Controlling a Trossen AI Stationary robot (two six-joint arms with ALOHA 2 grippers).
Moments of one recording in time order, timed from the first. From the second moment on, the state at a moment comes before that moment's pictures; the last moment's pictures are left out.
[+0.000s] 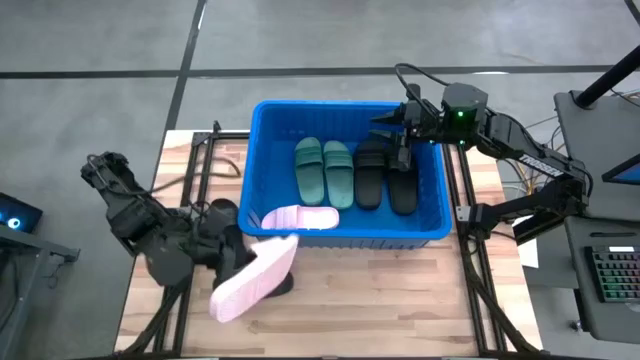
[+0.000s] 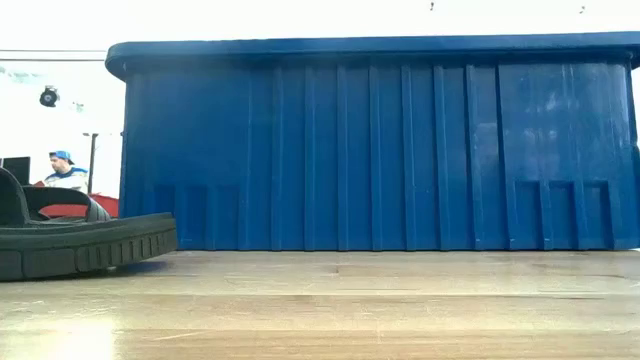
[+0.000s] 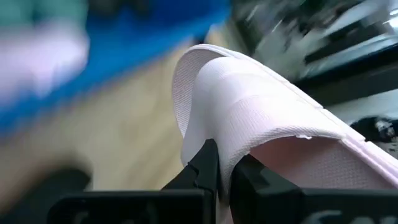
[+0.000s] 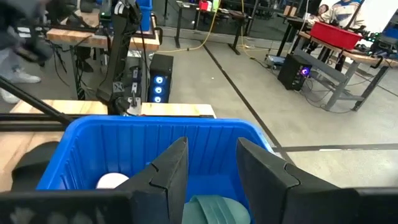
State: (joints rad) left arm -0.75 1.20 1.50 -0.92 -0.65 -1.49; right arm -0.34 1.19 1.47 -0.49 -0.11 -0.20
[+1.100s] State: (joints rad) left arm -0.22 1.25 1.66 -0.65 -0.81 0.48; right arm -0.34 1.19 1.74 -0.54 -0.40 0.09
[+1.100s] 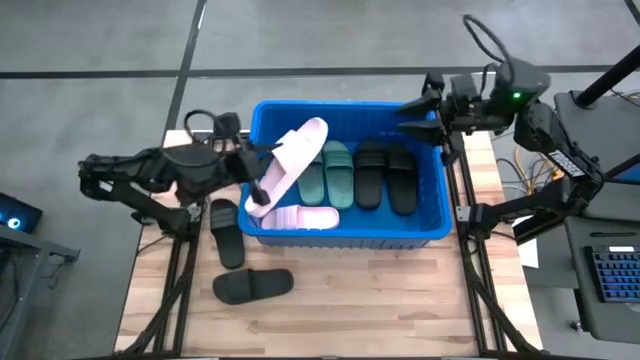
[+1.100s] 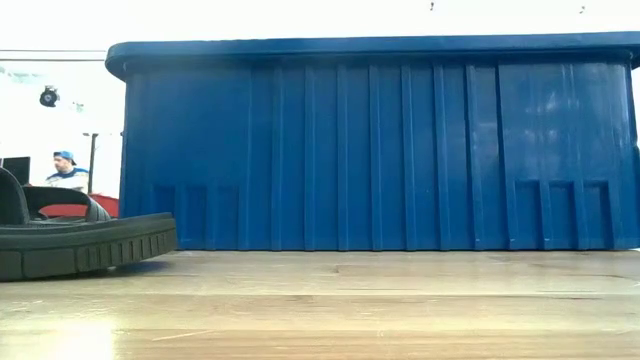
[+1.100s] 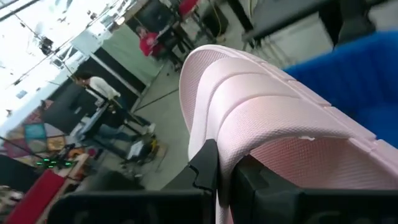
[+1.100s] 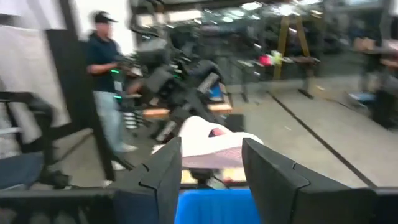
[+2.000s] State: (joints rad) left arm -0.06 1.26 1.66 -0.64 -0.17 0.63; right arm -0.26 1.34 1.79 -0.46 -0.37 -0.52
